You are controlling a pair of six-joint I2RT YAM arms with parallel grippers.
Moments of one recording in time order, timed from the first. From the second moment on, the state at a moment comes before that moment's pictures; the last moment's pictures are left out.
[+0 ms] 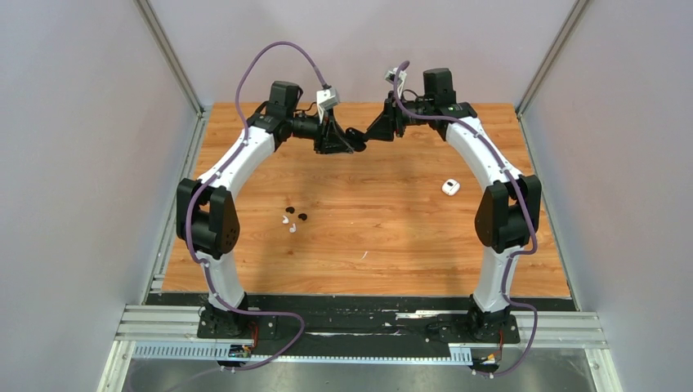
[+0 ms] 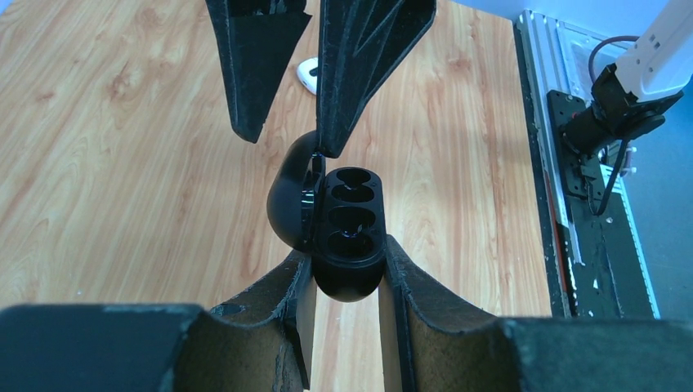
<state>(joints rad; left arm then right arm) -0.33 1.87 1.68 -0.42 1.15 0.34 0.27 1.96 1.84 -0.44 -1.06 -0.09</state>
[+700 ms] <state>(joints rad) -0.33 1.87 1.64 -0.29 1.18 0.19 0.26 1.96 1.80 -0.41 -1.21 -0.10</state>
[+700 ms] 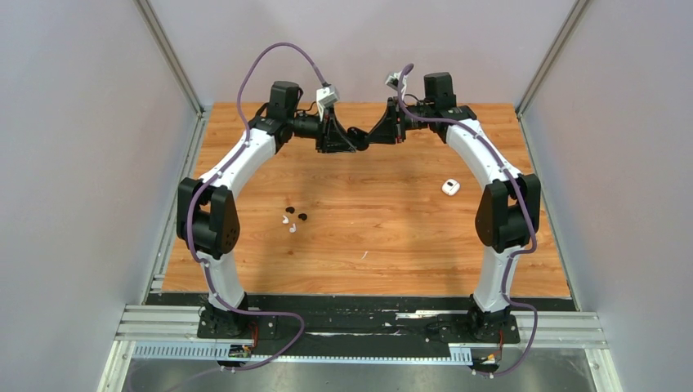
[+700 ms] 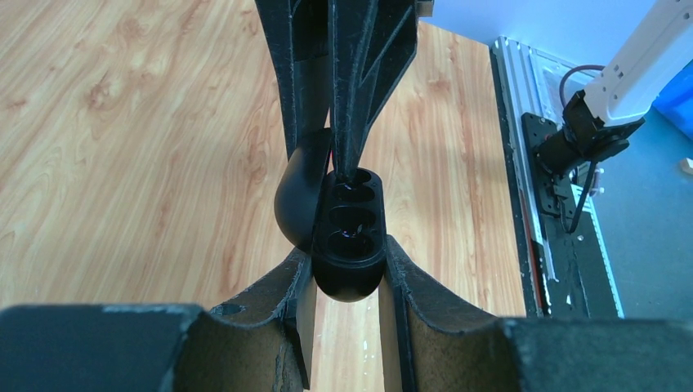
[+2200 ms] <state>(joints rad) -0.31 1.96 1.88 -0.76 1.01 0.08 0.40 2.02 1.98 -0.93 -0.92 -0.73</state>
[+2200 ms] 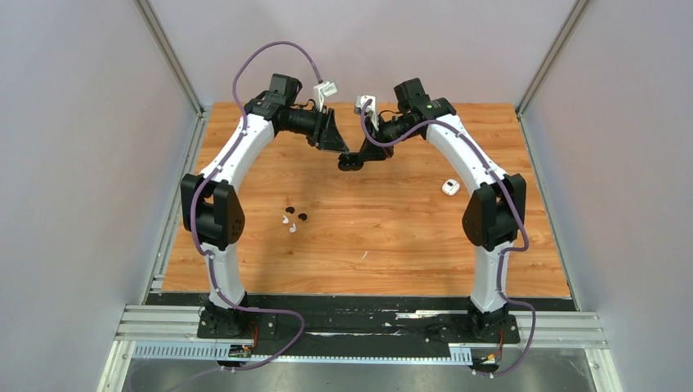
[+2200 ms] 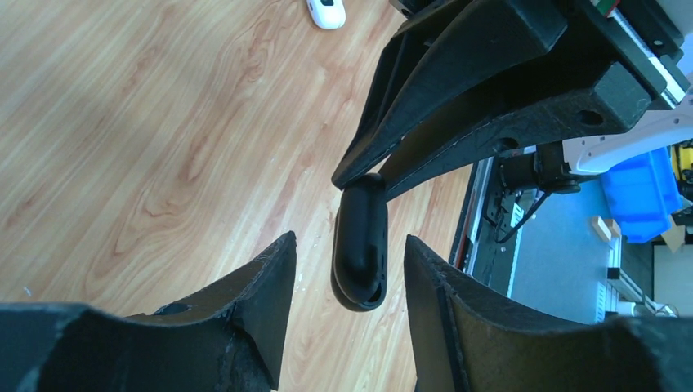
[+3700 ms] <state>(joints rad) -0.34 2.02 1.89 -0.78 1.03 0.08 0.40 2.04 2.00 -0.93 -0.91 -0.71</state>
